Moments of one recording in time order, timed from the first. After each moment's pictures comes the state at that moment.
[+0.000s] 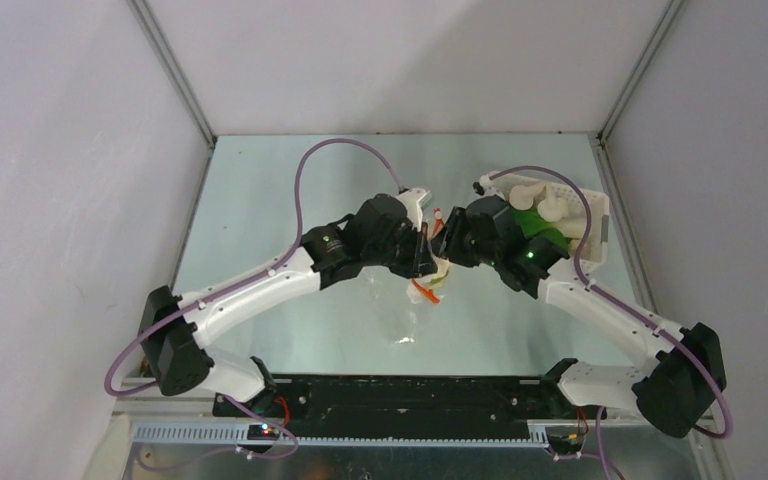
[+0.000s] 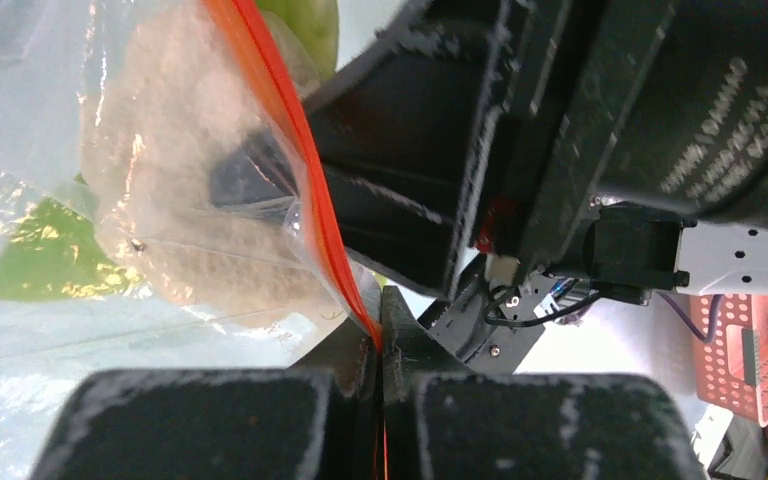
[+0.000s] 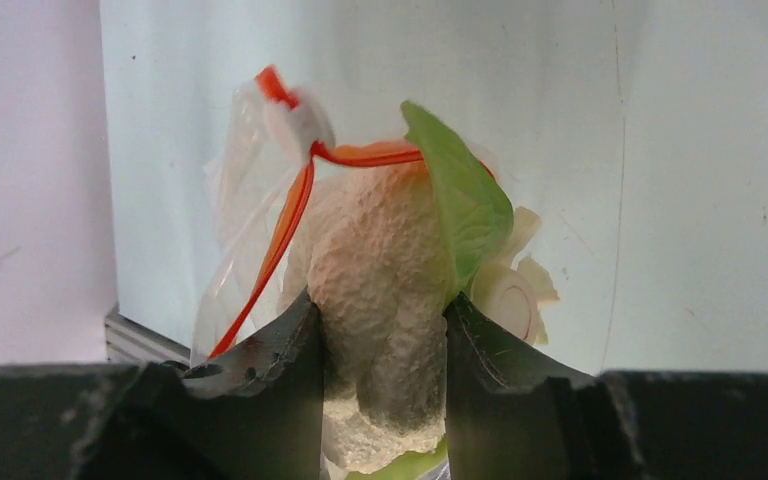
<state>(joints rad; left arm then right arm) -0.94 1.42 1.24 -0.44 0.15 -0.56 0.67 1.22 0.98 -0.40 0.05 0.86</state>
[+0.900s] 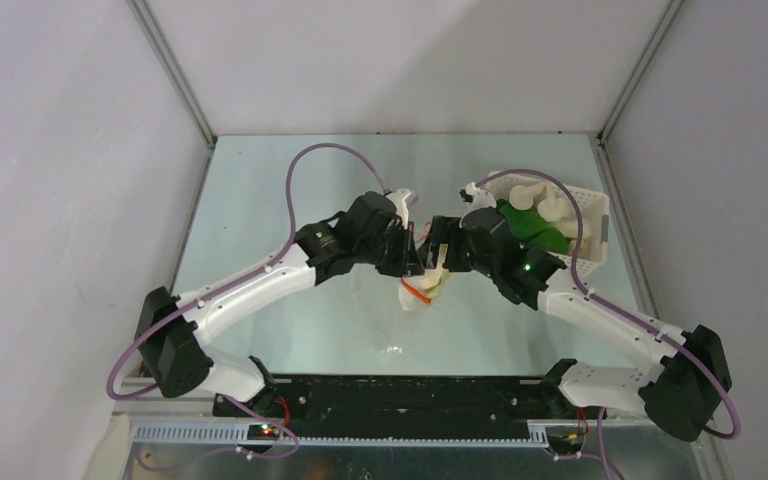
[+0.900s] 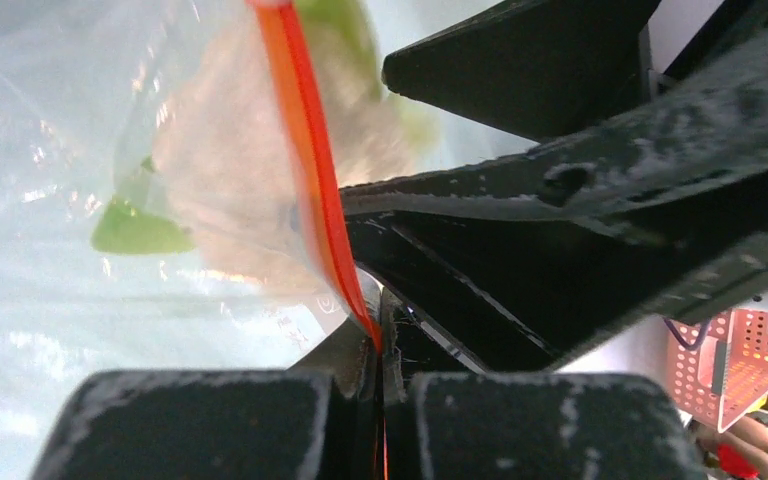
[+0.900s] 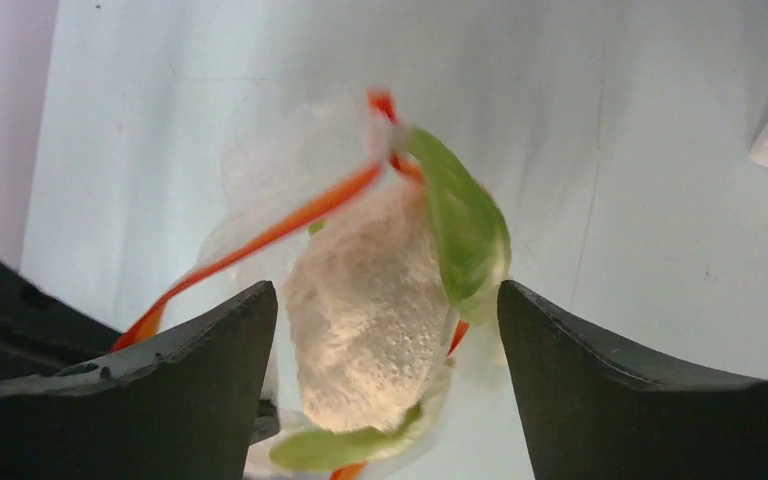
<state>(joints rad) -0.87 1.41 1.20 -0.50 0.19 -0.63 0.77 1.17 0.91 -0.31 0.14 0.64</state>
